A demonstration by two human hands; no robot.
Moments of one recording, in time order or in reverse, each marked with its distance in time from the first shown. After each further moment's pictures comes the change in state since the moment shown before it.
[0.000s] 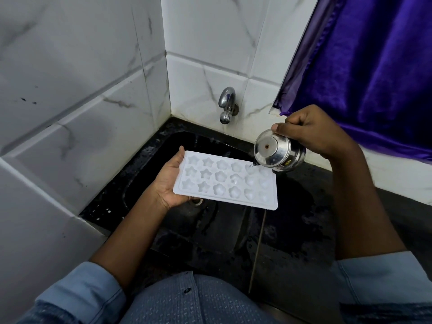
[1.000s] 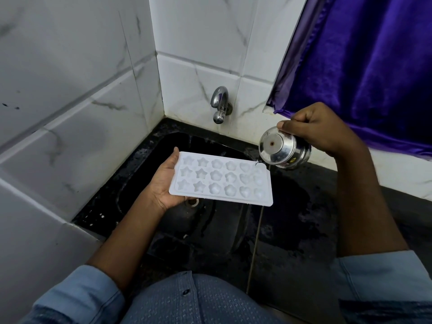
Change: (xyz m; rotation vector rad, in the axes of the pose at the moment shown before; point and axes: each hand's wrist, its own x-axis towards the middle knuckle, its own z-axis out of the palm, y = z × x) left_hand 0.011 -0.001 0.002 0.005 0.027 -0.007; right_hand -0.006 0.013 -0.019 -0.014 0.057 0.041
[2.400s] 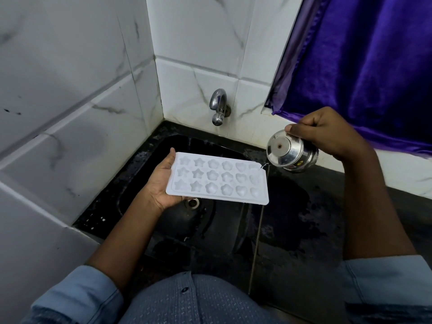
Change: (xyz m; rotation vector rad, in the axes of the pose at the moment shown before) left_hand -0.007 0.008 0.001 0.039 0.010 -0.001; right_hand -0.014 0.008 -0.010 0.002 0.023 0.039
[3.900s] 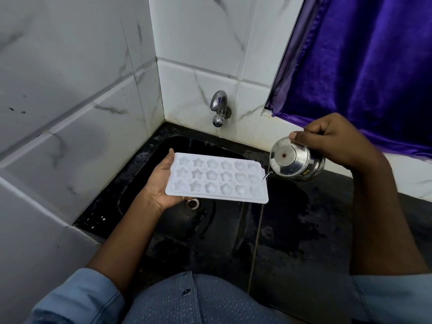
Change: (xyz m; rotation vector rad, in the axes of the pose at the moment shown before) left_hand -0.004 -0.002 -0.001 -0.018 0.009 0.020; right_hand -0.028 -0.016 -0.004 -0.068 -0.005 -0.030
